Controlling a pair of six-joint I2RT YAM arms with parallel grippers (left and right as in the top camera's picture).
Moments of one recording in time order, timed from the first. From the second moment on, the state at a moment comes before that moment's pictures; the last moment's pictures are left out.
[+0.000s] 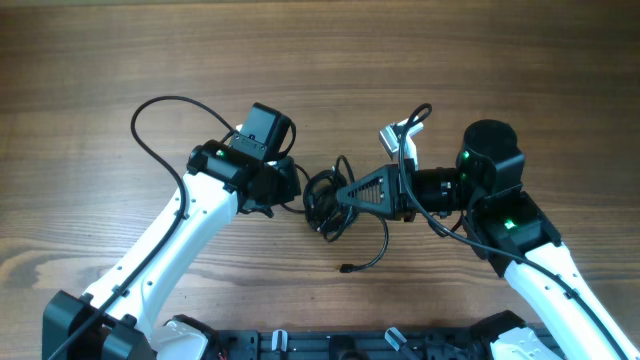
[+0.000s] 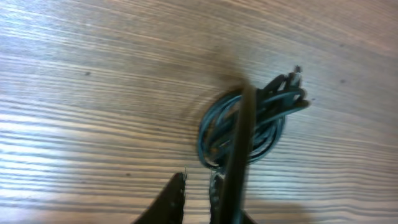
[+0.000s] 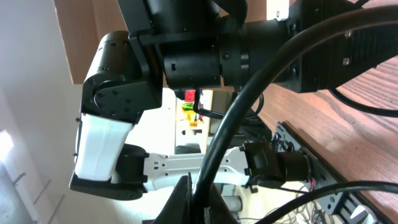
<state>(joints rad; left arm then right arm) -0.46 1.46 1.10 -0.92 0.11 -0.68 0.38 1.08 0.79 -0.03 -1.18 1.18</state>
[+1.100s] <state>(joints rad) -0.51 1.31 1.17 -0.85 0.34 -0.70 0.38 1.08 0.79 -0.28 -1.01 1.09</state>
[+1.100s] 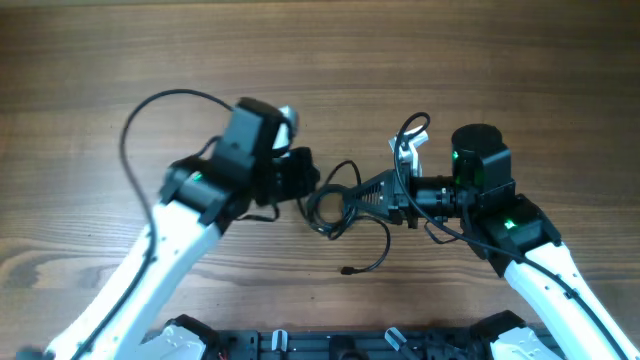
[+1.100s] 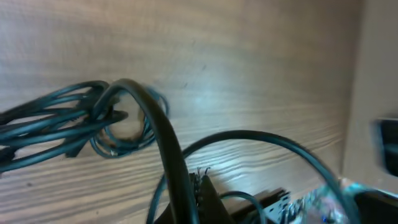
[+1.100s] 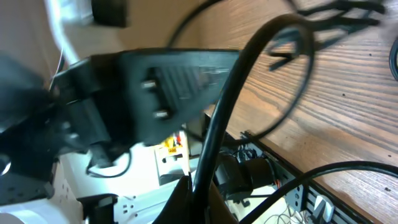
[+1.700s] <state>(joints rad) -0.65 1.43 1.17 -0.80 0.31 -0.65 0.38 1.08 0.79 -0.32 -0.96 1.07</state>
